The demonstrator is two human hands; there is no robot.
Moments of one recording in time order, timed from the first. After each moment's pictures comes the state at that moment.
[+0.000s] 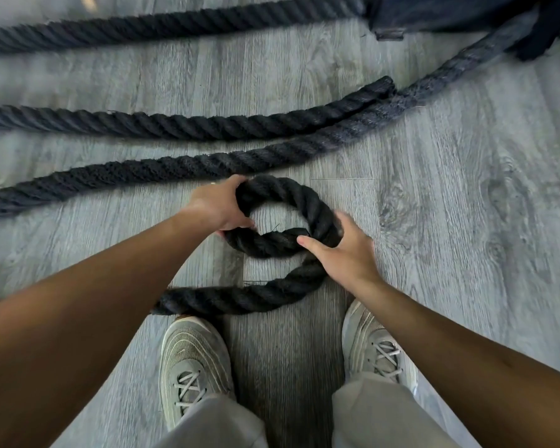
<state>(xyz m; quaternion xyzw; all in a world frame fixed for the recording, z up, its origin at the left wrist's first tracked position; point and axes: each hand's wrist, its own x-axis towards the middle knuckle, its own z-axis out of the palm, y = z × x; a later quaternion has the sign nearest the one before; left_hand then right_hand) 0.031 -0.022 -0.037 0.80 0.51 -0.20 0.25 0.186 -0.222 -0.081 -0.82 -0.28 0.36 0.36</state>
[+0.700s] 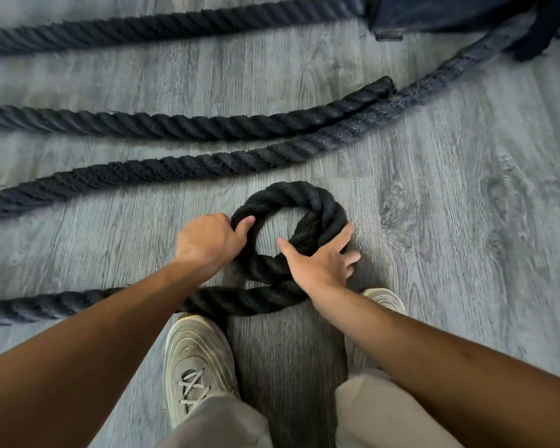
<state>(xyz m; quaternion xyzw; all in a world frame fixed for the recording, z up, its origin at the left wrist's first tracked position) -0.005 -0.072 -0.056 0.81 0.55 -0.15 0.15 0.118 -0.203 -0.074 -0.89 -0.08 0.38 0.24</state>
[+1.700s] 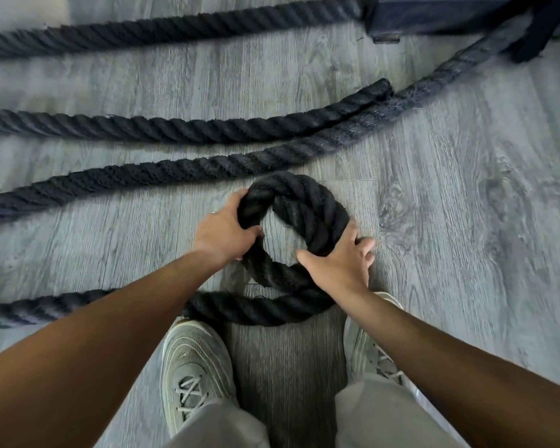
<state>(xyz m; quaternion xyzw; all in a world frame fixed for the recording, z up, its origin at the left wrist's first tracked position) 0.012 -0.064 -0.064 0.74 0.56 -0.05 0.37 0.159 -0.219 -0.078 -0.90 -0.18 0.34 0.20</state>
